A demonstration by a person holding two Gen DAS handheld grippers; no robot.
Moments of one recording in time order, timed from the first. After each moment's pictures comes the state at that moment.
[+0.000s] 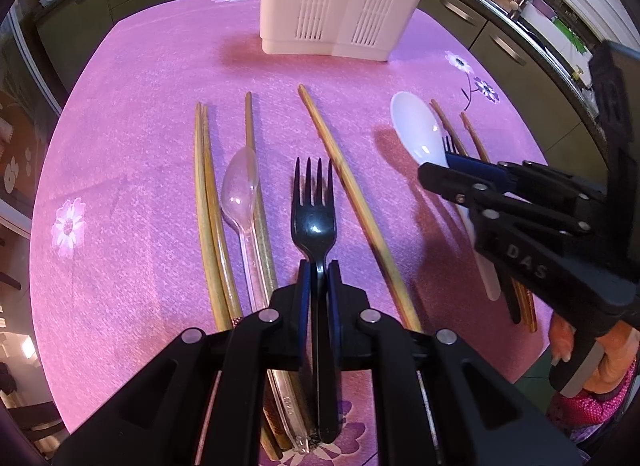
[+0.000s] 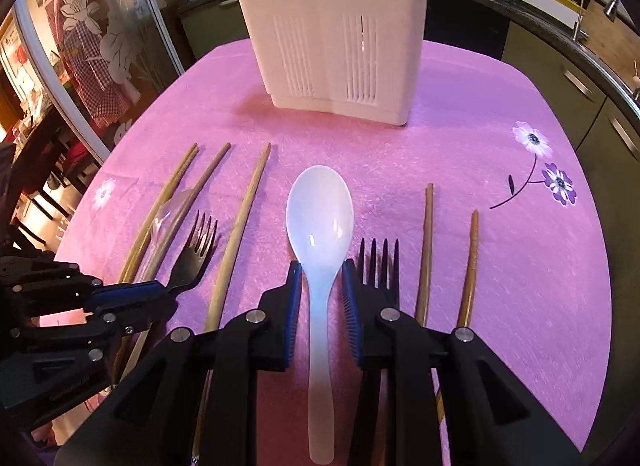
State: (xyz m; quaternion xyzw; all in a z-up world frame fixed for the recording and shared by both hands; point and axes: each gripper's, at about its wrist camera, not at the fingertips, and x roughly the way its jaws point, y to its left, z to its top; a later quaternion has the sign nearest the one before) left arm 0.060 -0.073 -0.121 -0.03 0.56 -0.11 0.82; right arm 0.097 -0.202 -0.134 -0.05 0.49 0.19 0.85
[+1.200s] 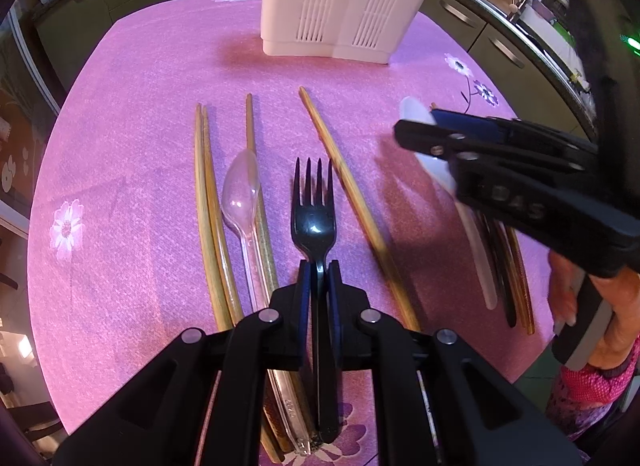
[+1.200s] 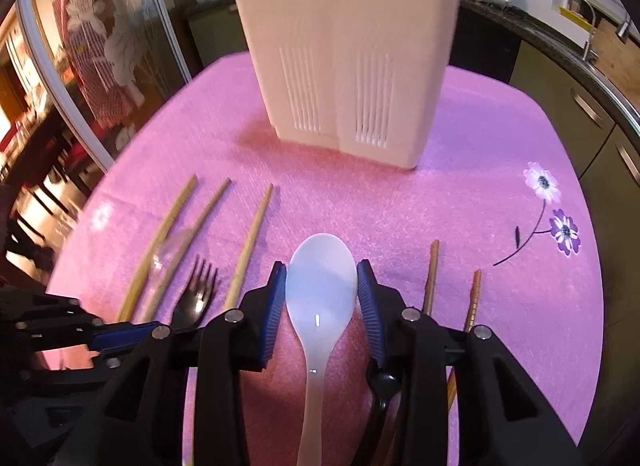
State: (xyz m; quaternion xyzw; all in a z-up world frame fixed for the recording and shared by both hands) left arm 0.061 -0.069 -0.122 -0.03 0.56 -0.11 0.82; right arm 0.120 -0.194 -0.114 -0.05 0.46 0.20 0.86
